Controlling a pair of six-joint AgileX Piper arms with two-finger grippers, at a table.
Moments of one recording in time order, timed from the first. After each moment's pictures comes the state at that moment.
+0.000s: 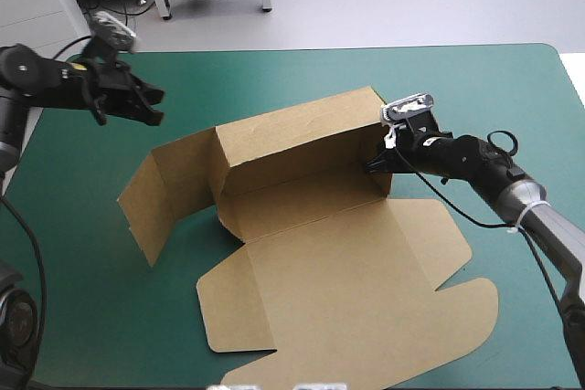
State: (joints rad) left arm 0.07 1.56 -1.71 -0.56 1.17 0.79; right arm 0.28 1.54 -1.08 0.60 0.38 -0.66
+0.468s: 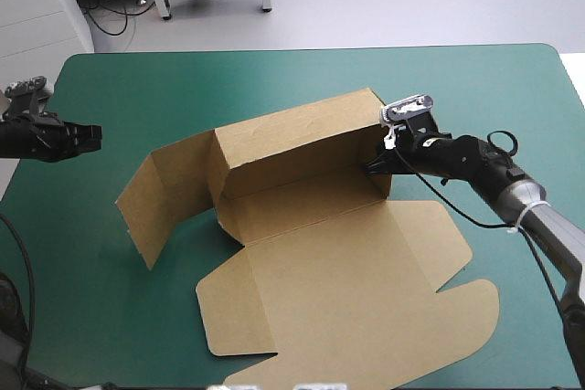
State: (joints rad) left arm 0.44 1.60 -1.42 -0.68 1.13 0.61; right arm 0.28 1.54 -1.08 0.60 0.39 -0.66
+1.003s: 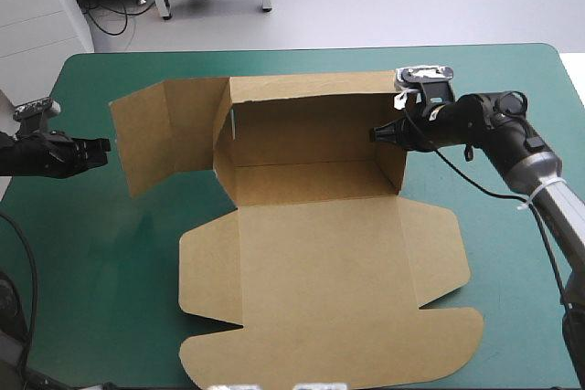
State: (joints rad) left arm 0.44 1.61 -1.27 -0.71 1.00 0.61; right arm 0.28 1.54 -1.40 0.19 0.82 -0.02
